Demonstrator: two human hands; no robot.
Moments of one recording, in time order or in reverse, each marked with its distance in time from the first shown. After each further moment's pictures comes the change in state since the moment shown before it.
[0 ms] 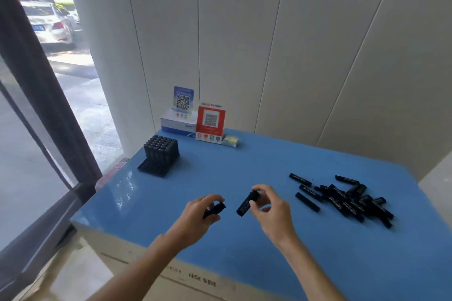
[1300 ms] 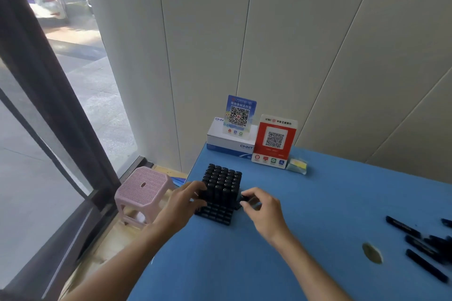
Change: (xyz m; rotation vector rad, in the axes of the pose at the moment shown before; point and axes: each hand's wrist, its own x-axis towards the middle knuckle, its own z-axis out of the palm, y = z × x) left_hand 0.112 -0.251 -0.196 -0.019 0.127 -0.056; right_hand 0.192 -0.037 0.261 -0.121 -0.104 0.023
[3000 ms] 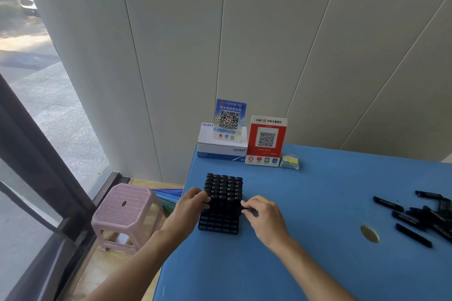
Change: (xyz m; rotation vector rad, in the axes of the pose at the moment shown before) left_hand 0.044 -0.060 0.020 0.162 -0.092 0.314; right_hand 0.007 -0.001 0.036 -0.351 0.103 0.016
